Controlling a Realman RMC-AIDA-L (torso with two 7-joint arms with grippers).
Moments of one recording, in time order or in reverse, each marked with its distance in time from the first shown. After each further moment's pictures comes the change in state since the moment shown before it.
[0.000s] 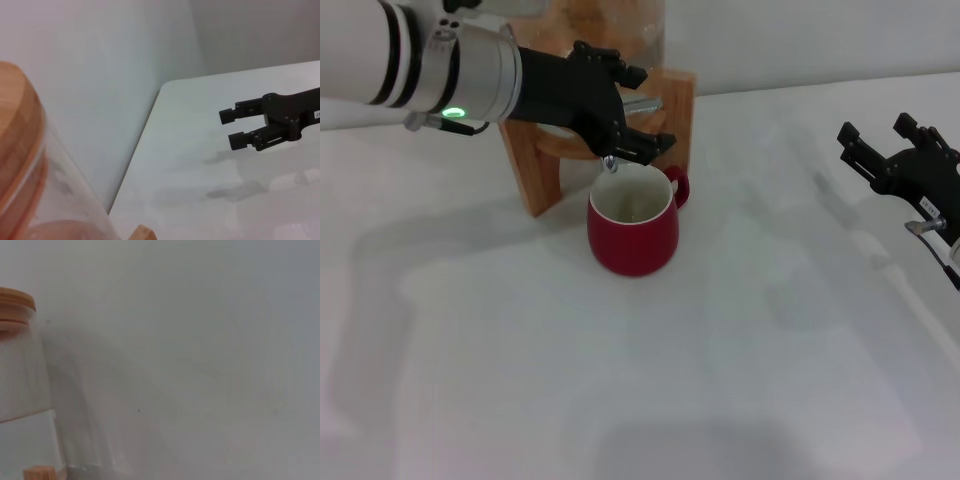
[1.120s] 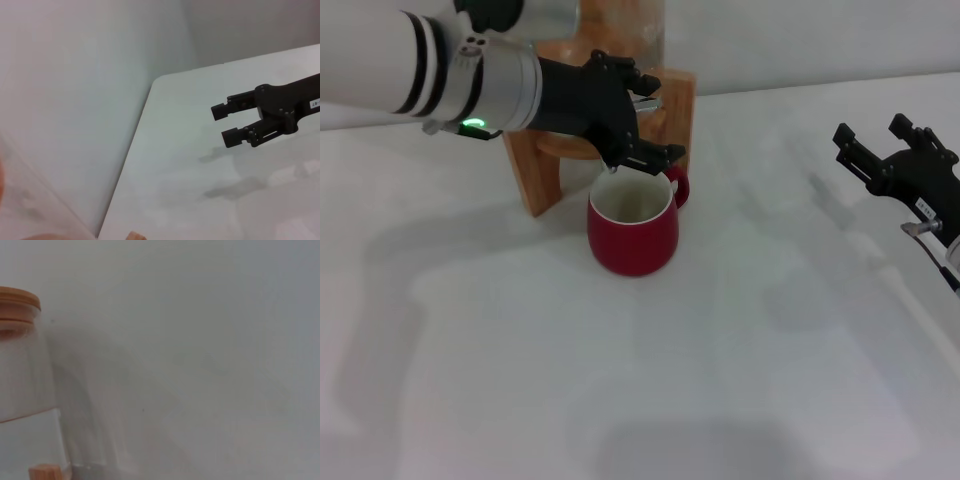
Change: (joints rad) left arm -0.008 -0.005 0.070 -0.024 -0.018 0.058 0.044; right arm -0.001 0.003 -0.006 -0.004 0.000 0.000 -0.001
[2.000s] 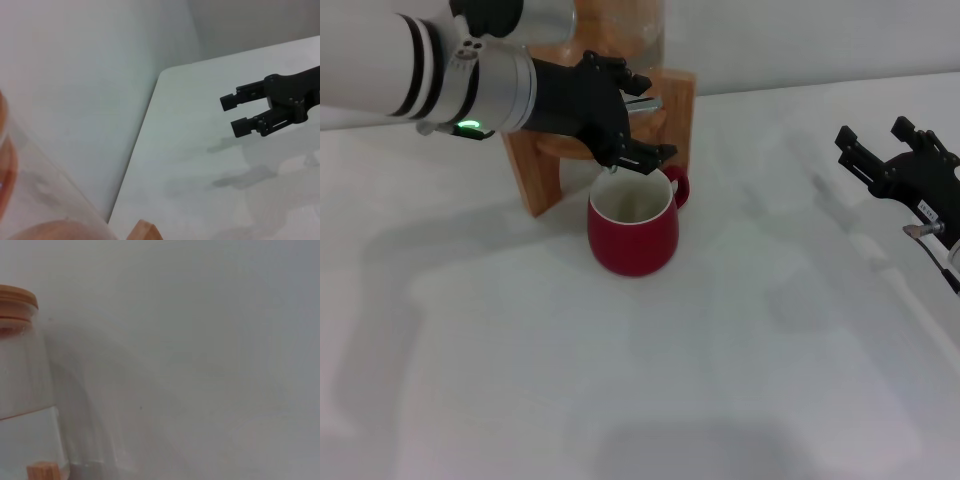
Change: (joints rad) left arm 0.007 0.003 0.006 0.000 0.012 0.020 0.002; right arm -0.003 0.000 0.000 0.003 0.000 0.000 0.002
